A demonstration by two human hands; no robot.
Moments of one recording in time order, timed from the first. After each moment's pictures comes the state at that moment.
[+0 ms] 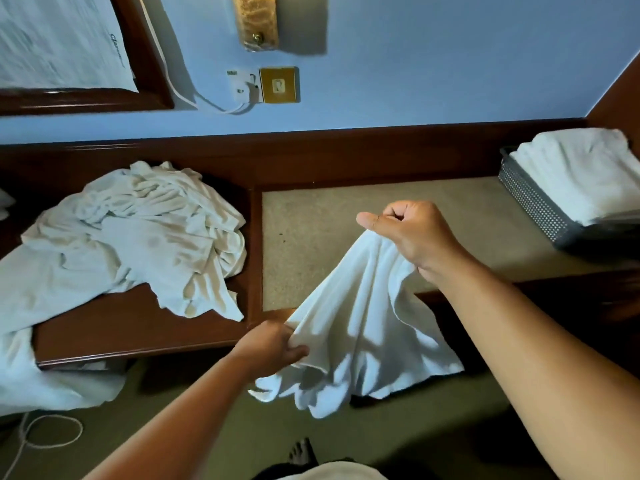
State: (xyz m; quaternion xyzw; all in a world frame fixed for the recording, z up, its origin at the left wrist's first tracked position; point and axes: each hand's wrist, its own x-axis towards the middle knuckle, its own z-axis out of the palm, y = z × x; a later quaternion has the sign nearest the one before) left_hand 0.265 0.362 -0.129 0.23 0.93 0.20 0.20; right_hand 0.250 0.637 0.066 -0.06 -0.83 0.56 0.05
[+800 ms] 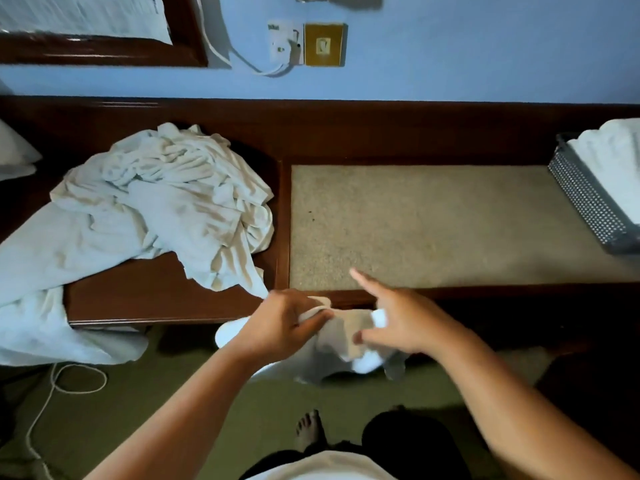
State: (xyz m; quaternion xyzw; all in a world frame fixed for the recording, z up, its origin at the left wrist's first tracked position) left_hand 0.280 0.332 -0.062 0.26 0.86 0.44 0.09; right_hand 0.292 0.571 -0.013 0.08 -0.94 0.20 -0.26
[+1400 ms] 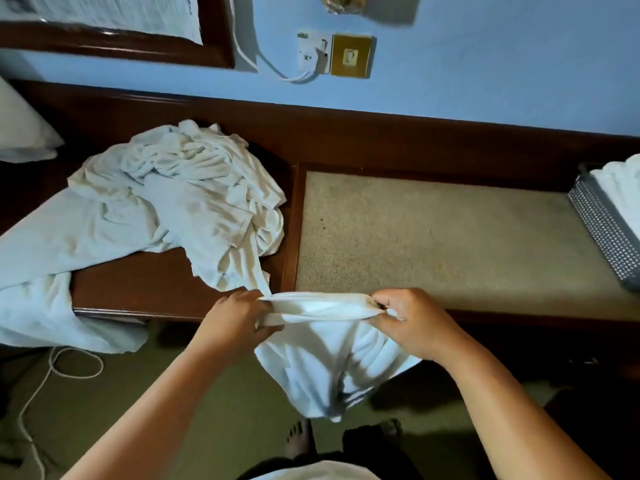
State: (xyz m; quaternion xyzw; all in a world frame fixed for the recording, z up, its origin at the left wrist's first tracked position) left_hand 0.263 0.265 -0.094 0.15 0.97 0.16 0.06; right_hand 0.266 0.581 -0.023 0.12 -0.92 0.33 -0.17
